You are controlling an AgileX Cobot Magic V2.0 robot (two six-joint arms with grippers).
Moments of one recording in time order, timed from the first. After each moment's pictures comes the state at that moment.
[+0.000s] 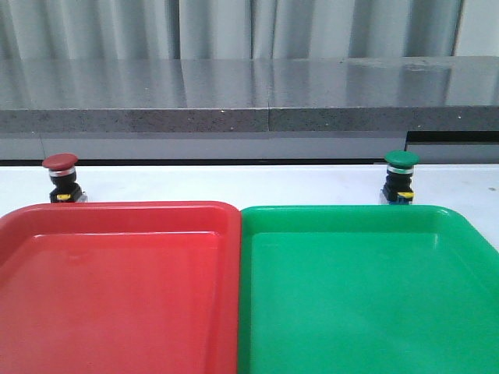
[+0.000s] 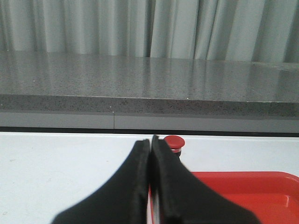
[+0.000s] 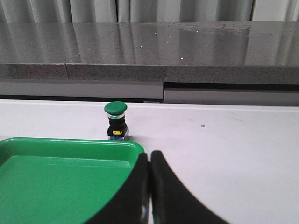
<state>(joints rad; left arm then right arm) -0.08 0.00 0.00 0.05 0.04 -0.11 0.04 -0.01 0.03 -0.01 0.12 0.05</state>
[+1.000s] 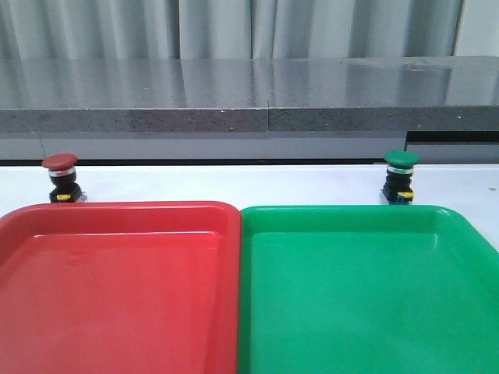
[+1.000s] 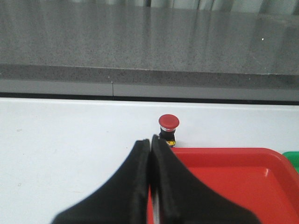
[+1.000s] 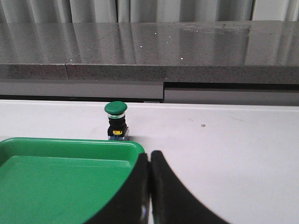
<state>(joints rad) -0.08 0.30 -0.45 0.03 0.48 -0.11 0.04 -0.01 0.03 -0.01 0.12 0.05</state>
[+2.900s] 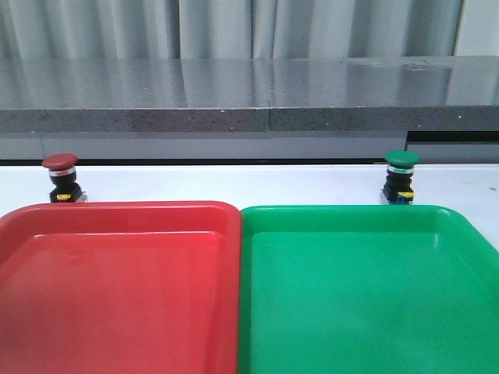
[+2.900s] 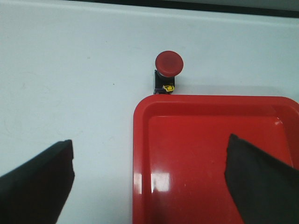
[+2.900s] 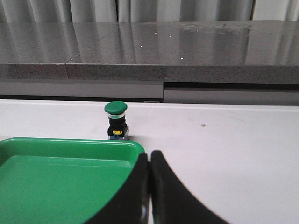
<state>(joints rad) -0.08 1.09 -0.93 -0.03 0.73 -0.11 0.04 -0.01 0.03 -0.01 0.12 0.05</state>
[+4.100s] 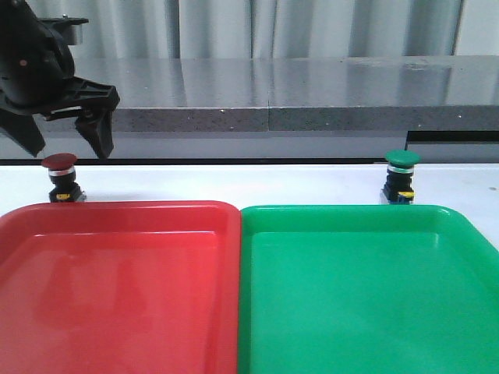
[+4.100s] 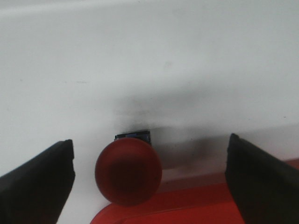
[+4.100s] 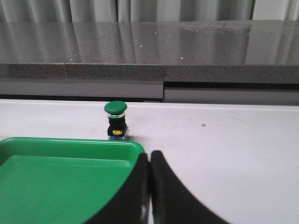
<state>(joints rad) -0.21 1.89 -1.40 0.05 0.68 -0.11 0.04 -0.01 0.03 -0.01 0.12 0.05</state>
